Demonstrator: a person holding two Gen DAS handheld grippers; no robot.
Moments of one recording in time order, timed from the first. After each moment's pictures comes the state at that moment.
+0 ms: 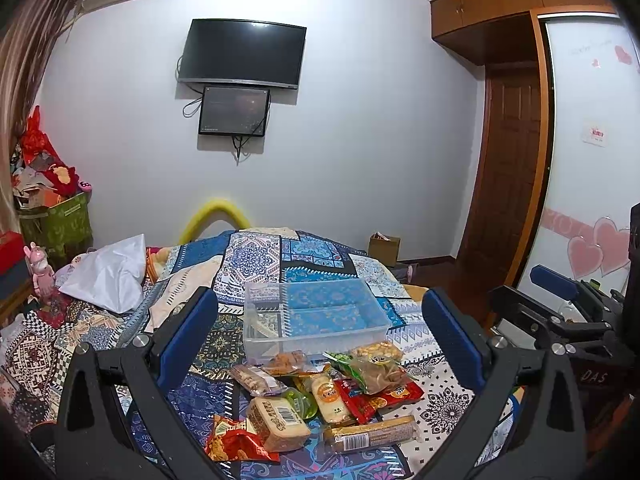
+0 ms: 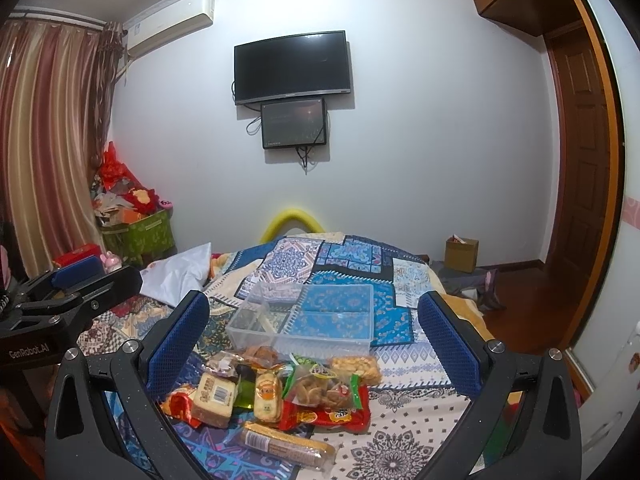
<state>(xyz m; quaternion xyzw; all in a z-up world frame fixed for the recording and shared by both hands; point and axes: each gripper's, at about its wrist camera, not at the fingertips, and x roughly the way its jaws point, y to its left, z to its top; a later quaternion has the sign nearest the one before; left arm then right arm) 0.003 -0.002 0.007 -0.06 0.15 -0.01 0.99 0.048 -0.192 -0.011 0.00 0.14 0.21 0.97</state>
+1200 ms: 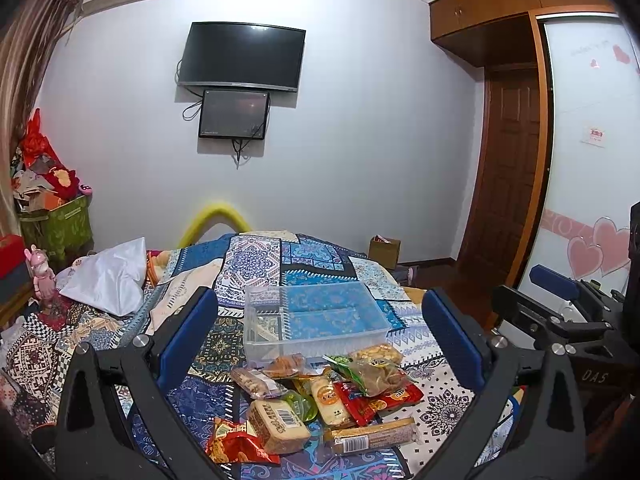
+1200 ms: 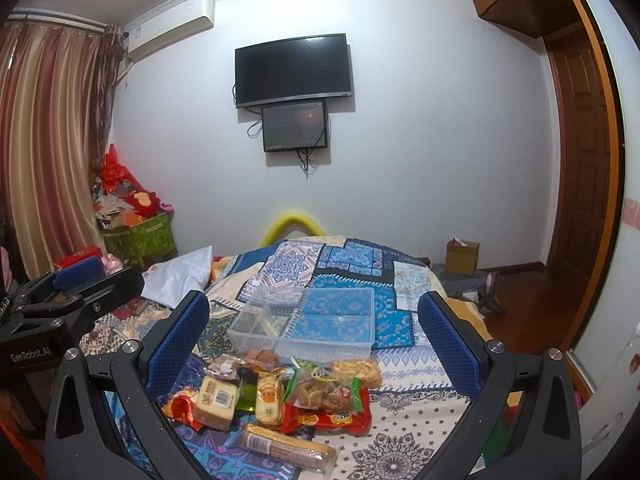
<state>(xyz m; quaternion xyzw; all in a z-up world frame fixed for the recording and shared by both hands) 0.001 -0.004 0.007 -0.06 0.14 -0.01 0.99 0.047 -0.193 -0.009 0.00 0.14 0.21 0.97</state>
